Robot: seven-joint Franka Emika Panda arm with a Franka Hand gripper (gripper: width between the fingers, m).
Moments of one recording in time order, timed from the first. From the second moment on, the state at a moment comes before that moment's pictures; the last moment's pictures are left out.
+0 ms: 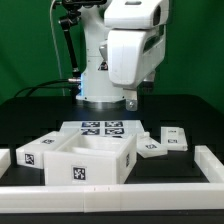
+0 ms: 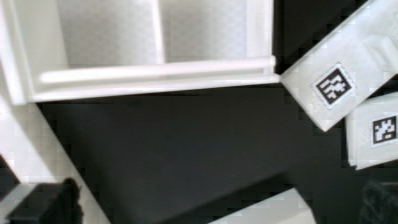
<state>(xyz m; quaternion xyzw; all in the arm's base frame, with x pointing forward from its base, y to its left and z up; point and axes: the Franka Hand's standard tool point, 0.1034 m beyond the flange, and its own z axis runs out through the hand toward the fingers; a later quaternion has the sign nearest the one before) 0.551 0.040 0.130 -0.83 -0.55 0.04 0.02</state>
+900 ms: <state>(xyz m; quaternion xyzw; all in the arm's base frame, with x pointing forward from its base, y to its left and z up) 0.514 0.003 0.084 -0.84 -0.54 0.03 0.03</state>
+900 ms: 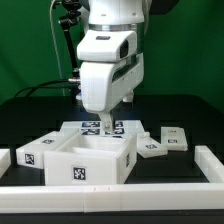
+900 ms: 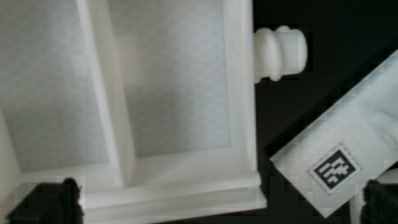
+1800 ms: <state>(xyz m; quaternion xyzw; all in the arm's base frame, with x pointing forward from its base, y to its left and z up) 0.484 0.006 0.039 -0.83 -0.56 0.00 0.02</state>
